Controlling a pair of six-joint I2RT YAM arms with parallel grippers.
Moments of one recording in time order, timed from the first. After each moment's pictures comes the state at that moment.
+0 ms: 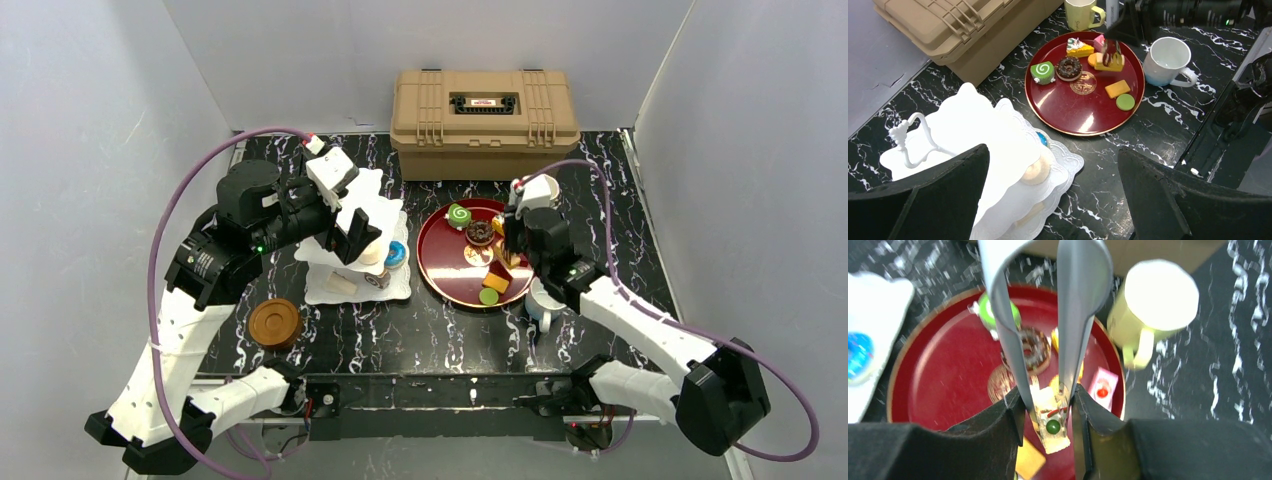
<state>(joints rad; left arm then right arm) -0.53 1.00 1.50 -0.87 0.32 0.21 0.62 1.07 0.66 -0.01 0.36 0.12</state>
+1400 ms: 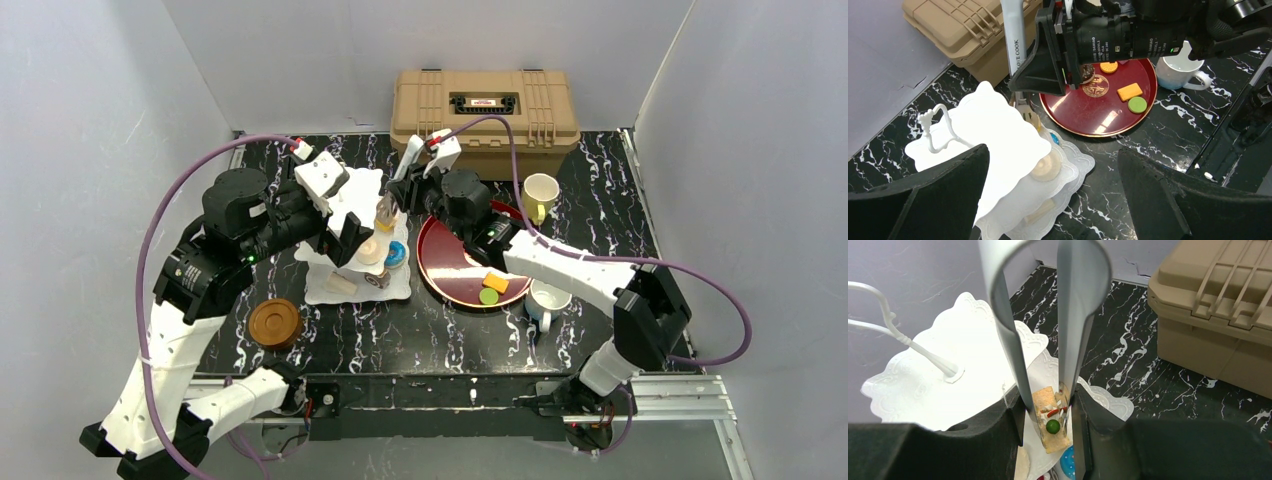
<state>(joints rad) -0.53 0.96 1.50 -0.87 0.28 0.24 0.91 1.57 1.22 0.29 0.19 0.33</state>
